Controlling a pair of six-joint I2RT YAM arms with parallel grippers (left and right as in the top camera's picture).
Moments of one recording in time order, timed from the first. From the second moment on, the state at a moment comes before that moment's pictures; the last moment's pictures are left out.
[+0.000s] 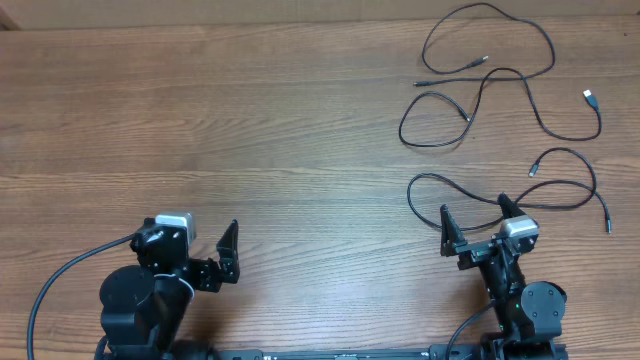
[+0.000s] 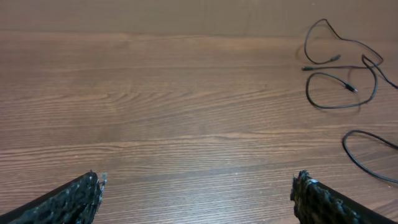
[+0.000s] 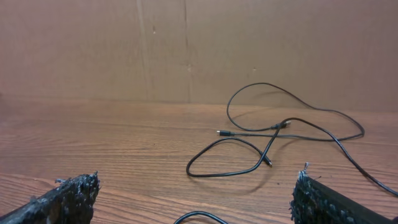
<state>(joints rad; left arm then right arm) -0.02 0.34 0.61 -0.70 0.17 -0.08 0.05 0.01 0.02 -0.02 -0.17 0.04</state>
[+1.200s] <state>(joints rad) -0.02 0.07 0.26 -0.24 0.19 0.00 0.05 0.01 0.02 -0.02 -0.17 0.04</state>
